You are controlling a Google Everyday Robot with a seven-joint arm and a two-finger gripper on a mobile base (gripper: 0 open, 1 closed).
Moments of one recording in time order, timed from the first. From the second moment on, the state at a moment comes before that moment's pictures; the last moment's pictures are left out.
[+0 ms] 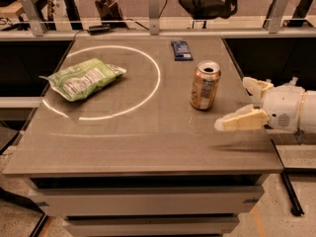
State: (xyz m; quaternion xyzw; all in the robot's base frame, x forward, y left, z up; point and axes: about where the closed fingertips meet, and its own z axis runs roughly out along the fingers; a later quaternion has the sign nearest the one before) arm 0.523 -0.184 0.869 -0.38 0.72 0.25 0.52
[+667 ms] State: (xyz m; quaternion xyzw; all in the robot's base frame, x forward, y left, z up) arm 0.549 -0.158 0.861 -0.38 0.70 0.29 0.53
